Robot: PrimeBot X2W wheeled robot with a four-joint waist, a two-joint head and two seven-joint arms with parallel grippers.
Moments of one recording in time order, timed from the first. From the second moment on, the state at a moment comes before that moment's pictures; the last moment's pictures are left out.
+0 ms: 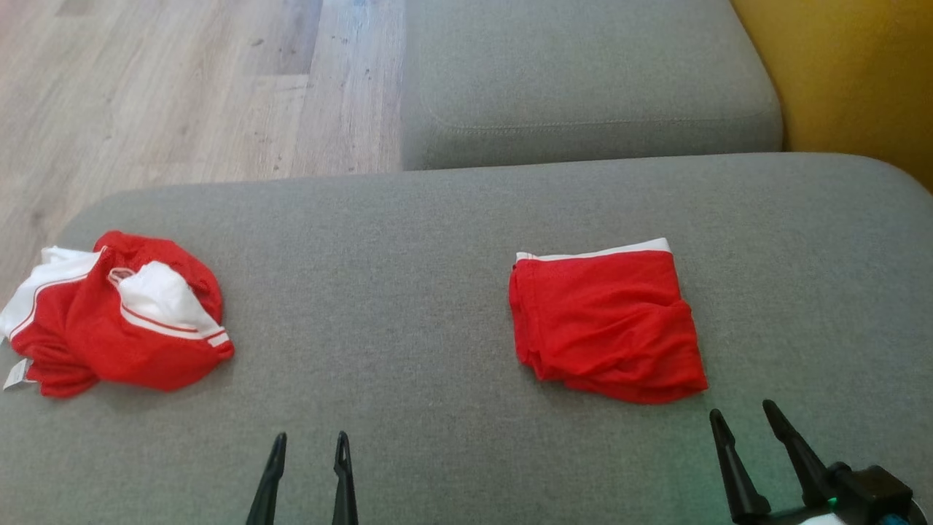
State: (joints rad) left arm 0.27 0.06 -0.30 0.05 -0.12 0.19 -0.26; right arm 0.23 -0.21 0.16 0.18 0.27 0.13 -0.25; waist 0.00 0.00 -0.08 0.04
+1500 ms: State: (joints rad) left arm 0.03 0.06 -0.42 -0.06 -0.16 0.24 -0.26; right arm -0.41 -0.57 0.44 0.56 0.74 0.13 -0.10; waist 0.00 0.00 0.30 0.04
